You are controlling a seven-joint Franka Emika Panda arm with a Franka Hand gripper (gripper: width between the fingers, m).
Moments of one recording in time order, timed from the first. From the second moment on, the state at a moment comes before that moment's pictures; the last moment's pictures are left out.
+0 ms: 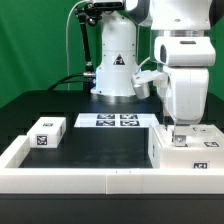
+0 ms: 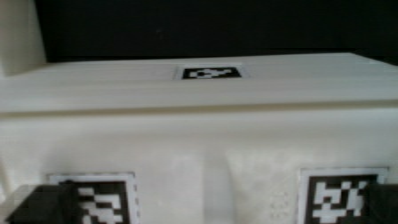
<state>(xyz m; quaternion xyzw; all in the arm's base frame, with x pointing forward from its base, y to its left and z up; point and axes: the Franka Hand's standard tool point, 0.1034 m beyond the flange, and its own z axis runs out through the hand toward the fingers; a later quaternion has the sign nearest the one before) 0.576 0.059 0.057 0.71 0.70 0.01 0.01</state>
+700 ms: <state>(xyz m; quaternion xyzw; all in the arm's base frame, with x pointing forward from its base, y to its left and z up) 0.537 0.057 0.091 0.78 0.63 0.00 0.02</state>
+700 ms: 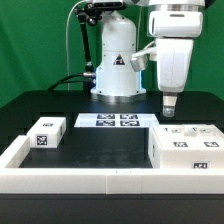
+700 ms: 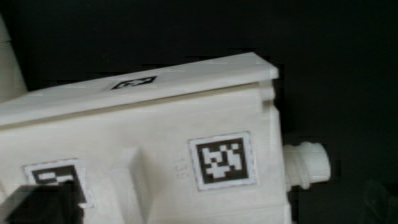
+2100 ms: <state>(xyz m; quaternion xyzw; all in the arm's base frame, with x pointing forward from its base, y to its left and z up) 0.514 0.092 0.075 1.00 -0.02 0.02 -0.04</state>
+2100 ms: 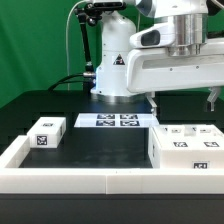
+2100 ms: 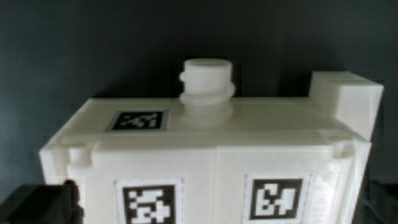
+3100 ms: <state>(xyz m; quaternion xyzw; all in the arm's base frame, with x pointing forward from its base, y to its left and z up) 0.493 0.099 0.048 1.00 -0.06 0.01 -0.03</state>
